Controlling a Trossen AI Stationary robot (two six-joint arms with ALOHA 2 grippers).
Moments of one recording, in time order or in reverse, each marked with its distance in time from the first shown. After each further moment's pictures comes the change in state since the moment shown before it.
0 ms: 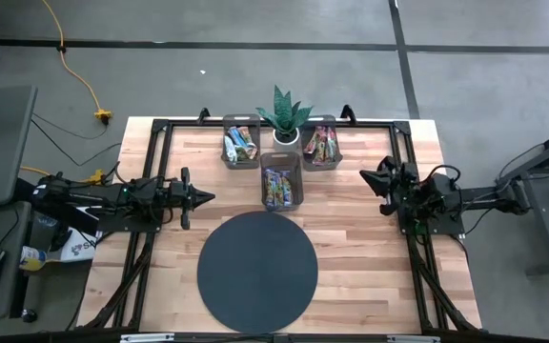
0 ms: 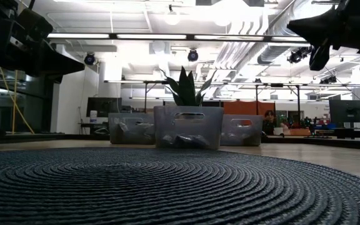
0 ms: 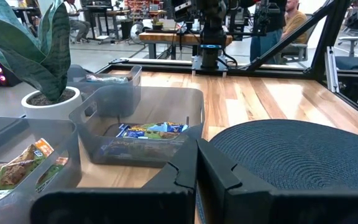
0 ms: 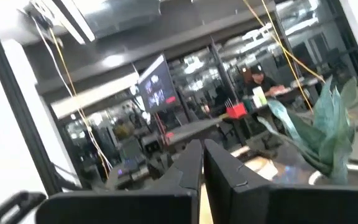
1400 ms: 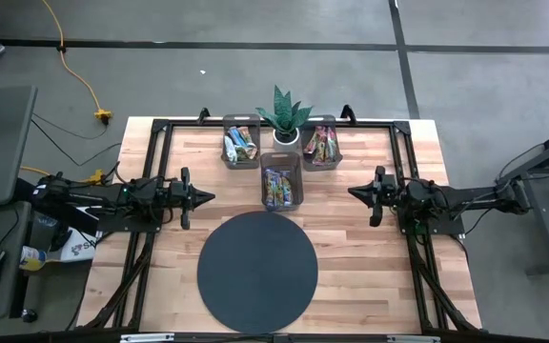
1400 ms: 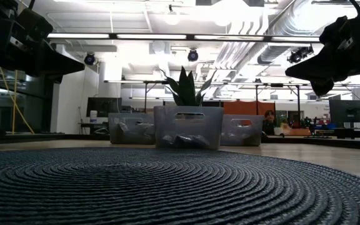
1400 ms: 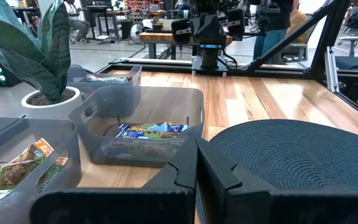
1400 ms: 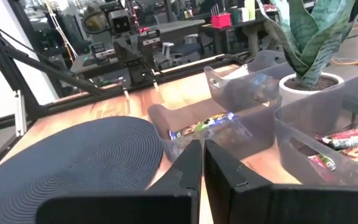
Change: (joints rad) left arm 0.000 0.000 0.000 0.000 0.000 0.000; right arm -0.002 0.002 0.002 -0.454 -0.054 -0.071
